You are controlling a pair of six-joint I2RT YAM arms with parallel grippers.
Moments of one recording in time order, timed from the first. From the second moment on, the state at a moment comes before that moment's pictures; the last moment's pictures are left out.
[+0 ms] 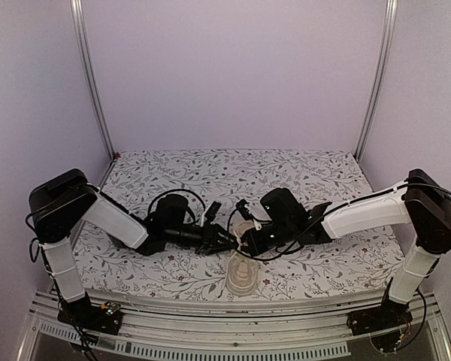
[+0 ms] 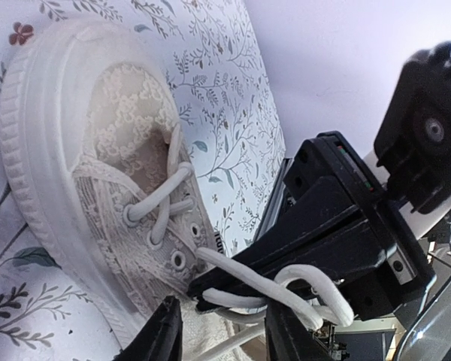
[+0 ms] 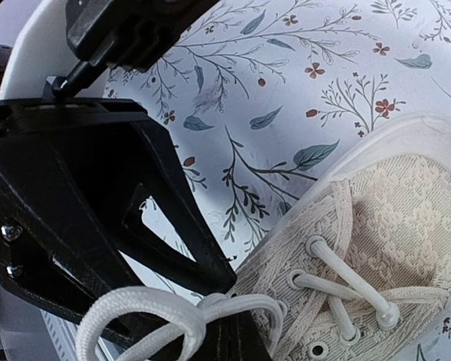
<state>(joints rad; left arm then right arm) -0.82 1.87 0.72 0.74 0.64 -0.99 0.96 1.74 0.94 0.04 -0.25 0.46</state>
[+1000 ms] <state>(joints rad) -0.82 1.87 0.69 0.83 0.64 -1.03 0.98 1.74 0.94 0.04 -0.26 0.43</state>
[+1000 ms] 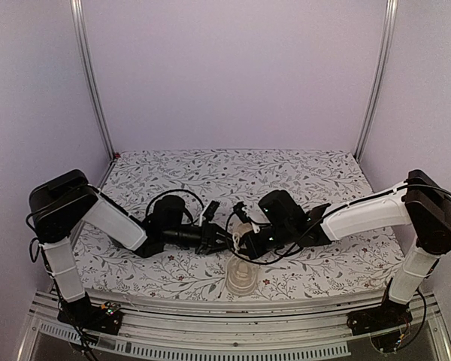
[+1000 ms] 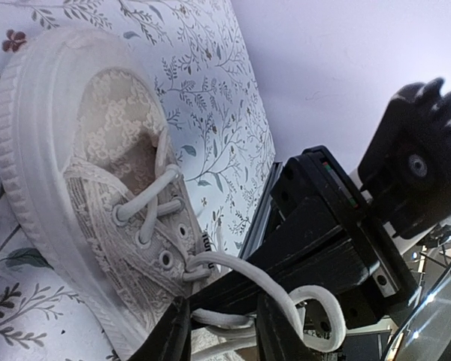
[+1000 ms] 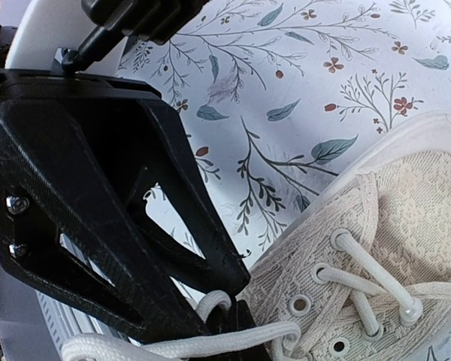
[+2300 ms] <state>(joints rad) -0.84 1.86 0.67 0.78 0.58 -1.04 0.99 1.63 0.91 0.00 -0.17 0.44</state>
